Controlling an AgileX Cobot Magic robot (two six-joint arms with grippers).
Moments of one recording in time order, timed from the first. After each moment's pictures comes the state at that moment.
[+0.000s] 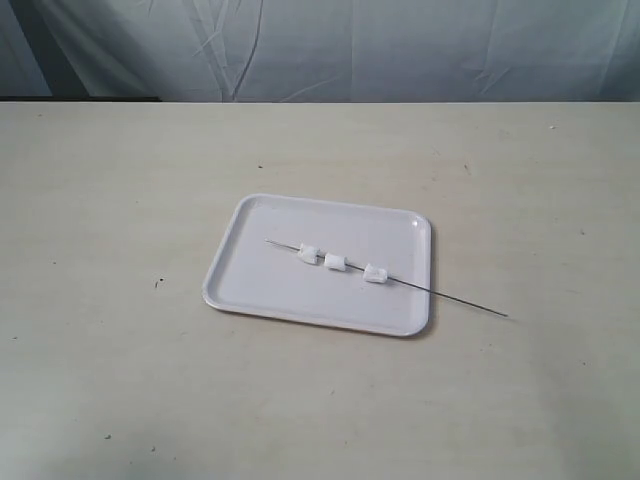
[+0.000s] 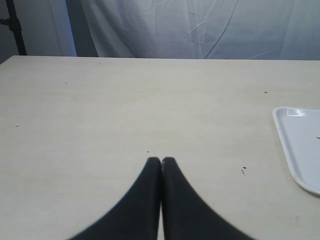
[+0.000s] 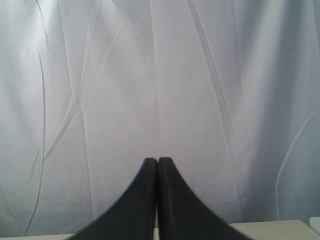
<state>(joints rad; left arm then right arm) 0.04 0.01 0.00 -0.11 0.33 0.09 0.00 0.01 0.00 0.04 -0.23 0.05</state>
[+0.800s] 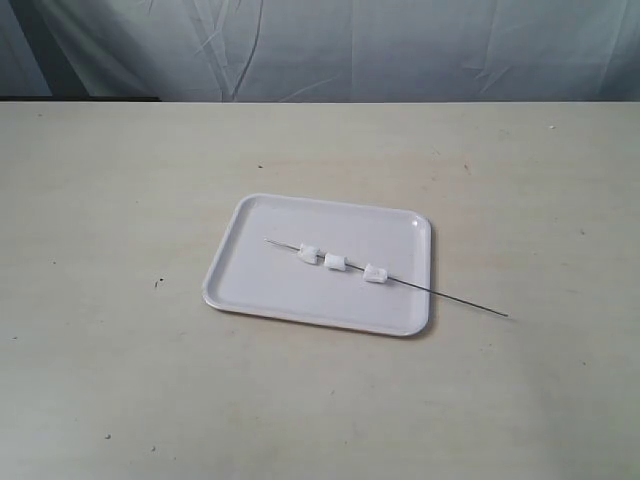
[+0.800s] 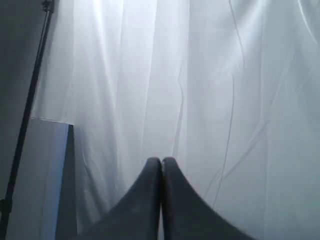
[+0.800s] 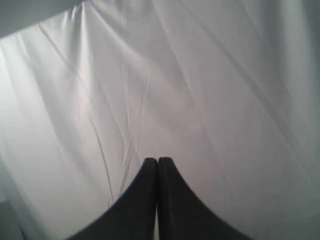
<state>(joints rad) 0.04 0.00 -0.03 0.07 -0.30 -0.19 0.00 0.06 -0.02 -0.17 -0.39 0.56</state>
